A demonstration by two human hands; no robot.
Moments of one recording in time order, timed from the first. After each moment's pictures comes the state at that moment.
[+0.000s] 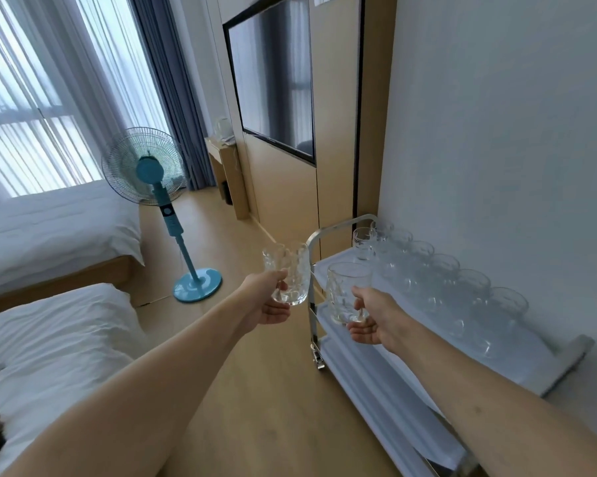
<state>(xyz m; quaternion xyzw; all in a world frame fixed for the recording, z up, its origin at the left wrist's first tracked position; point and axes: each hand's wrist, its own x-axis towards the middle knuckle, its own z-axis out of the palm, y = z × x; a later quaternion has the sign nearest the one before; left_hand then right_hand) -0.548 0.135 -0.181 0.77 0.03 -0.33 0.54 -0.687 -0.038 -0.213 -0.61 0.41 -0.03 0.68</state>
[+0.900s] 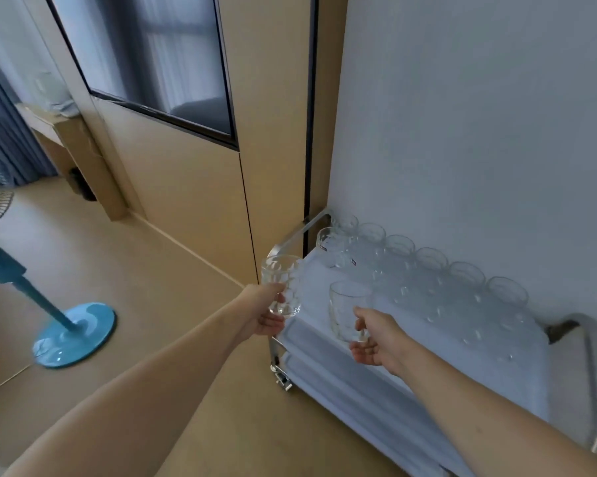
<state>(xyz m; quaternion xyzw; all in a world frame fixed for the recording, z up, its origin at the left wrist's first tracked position) -0.251 -0.014 -0.276 0.76 -0.10 -0.50 0.41 -0.467 -0.108 -0.296 -0.46 0.60 -0.10 0.65</state>
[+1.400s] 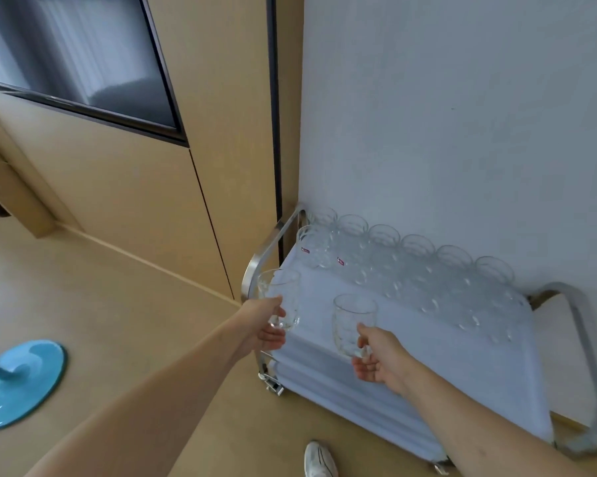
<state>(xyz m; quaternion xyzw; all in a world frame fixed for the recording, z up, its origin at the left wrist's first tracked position) -0.199 -0.076 -0.319 0.72 -0.12 -0.59 0.34 -0.436 -0.128 -0.349 -0.36 0.67 -0.14 0.63</state>
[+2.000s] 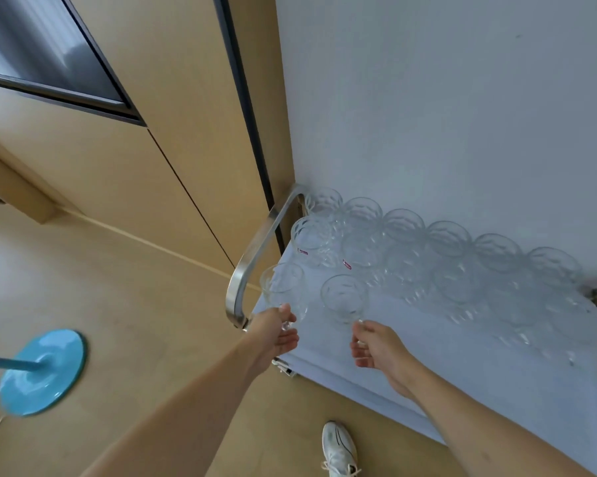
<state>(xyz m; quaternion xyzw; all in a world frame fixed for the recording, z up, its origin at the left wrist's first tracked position) -0.204 -0.174 -0.398 0.72 -0.02 -0.58 0.38 -0.418 -0.228 -0.420 -0.42 0.59 -0.11 0.68</state>
